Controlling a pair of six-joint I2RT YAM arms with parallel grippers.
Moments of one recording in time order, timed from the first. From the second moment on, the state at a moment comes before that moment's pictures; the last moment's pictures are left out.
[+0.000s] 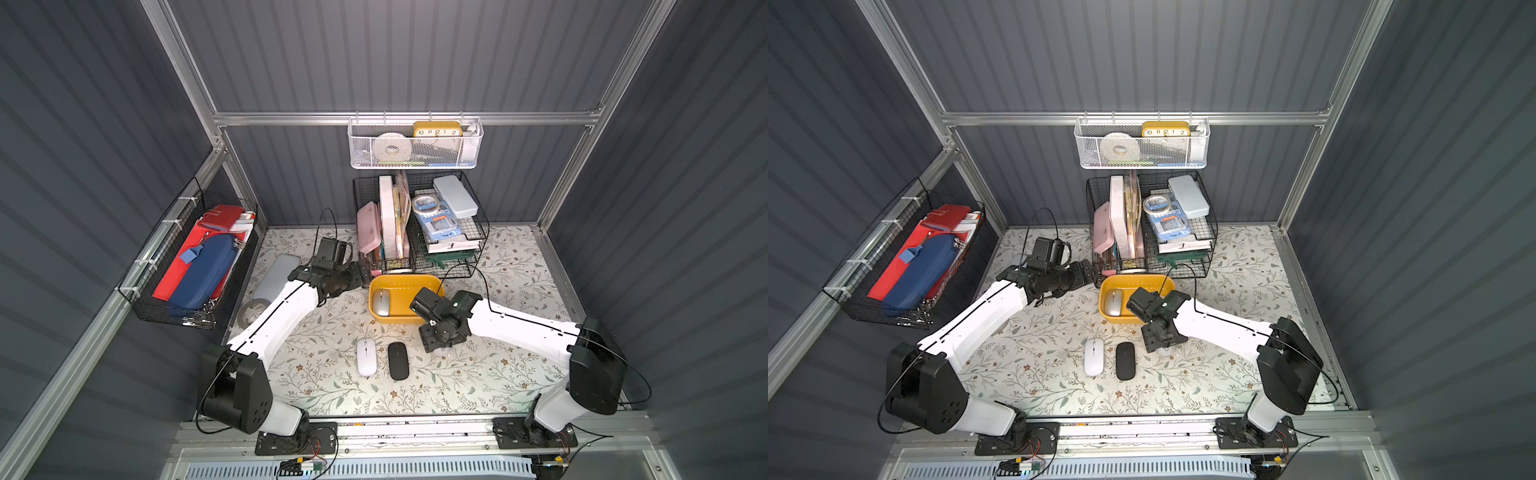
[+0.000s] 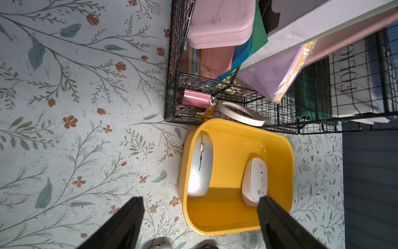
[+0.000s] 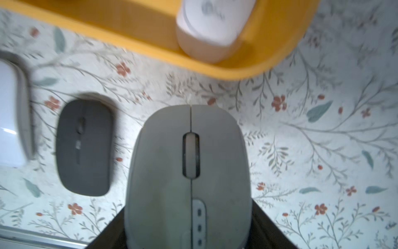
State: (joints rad) left arm -0.37 1.48 1.20 -0.58 0.13 -0.59; right arm 0.90 1.60 1.15 -0.99 0.15 0.64
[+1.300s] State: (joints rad) left arm -0.37 1.45 1.20 -0.58 0.12 -0.59; right arm 1.00 1.58 1.33 -1.09 0.10 0.73
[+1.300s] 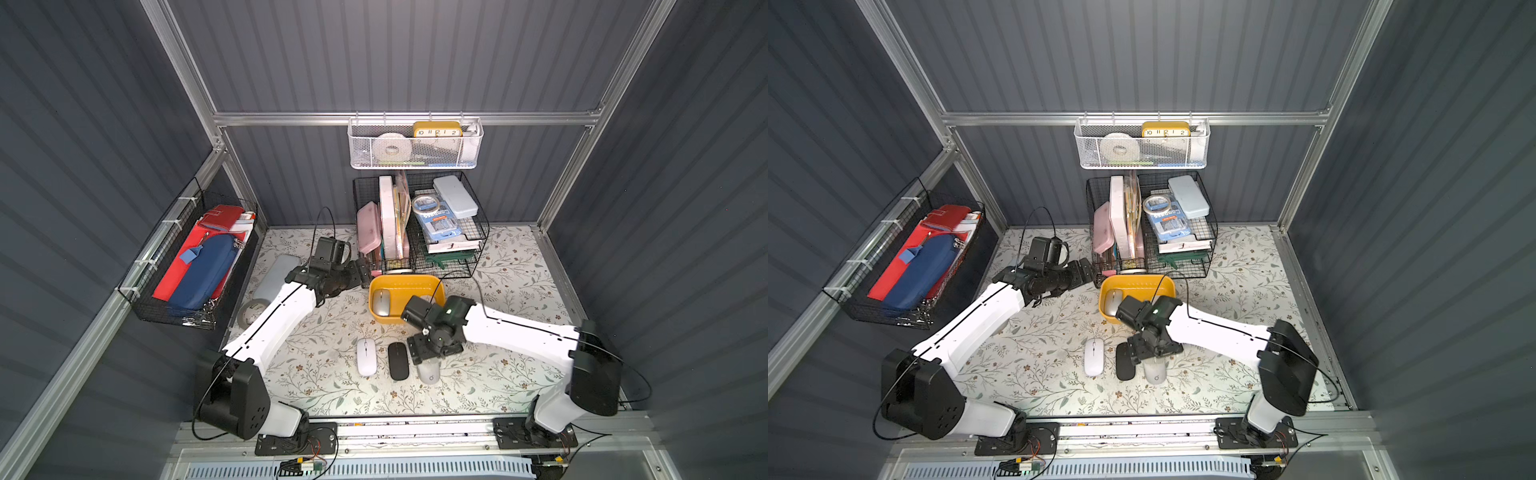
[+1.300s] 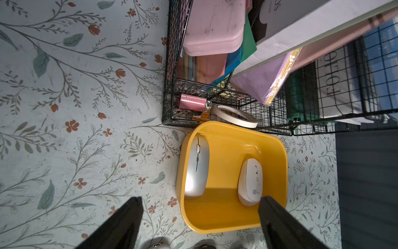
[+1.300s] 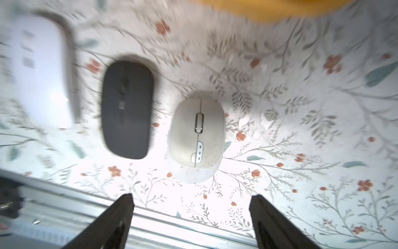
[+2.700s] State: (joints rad) left arm -0.37 1.47 1.27 -0.58 0.13 -0.58; right arm 0.70 2.14 1.76 -1.05 0.19 0.52
